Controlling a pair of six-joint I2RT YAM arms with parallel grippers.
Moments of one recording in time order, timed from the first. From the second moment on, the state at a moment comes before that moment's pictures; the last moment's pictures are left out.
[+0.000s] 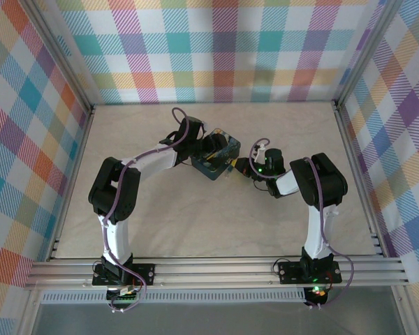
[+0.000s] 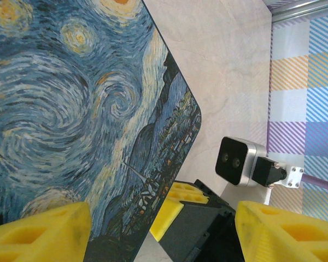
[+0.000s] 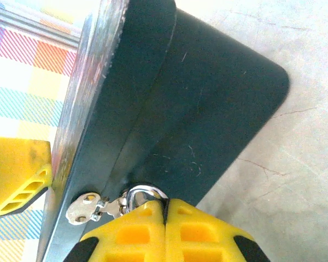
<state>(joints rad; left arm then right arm) -0.52 1.94 1.36 -0.11 0.38 -0.92 0.33 2.02 0.74 0.89 -0.59 0.89</state>
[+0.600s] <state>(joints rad) -0.53 1.93 1.36 -0.15 0.38 -0.92 0.32 1.89 0.68 0.84 -0.48 0.92</state>
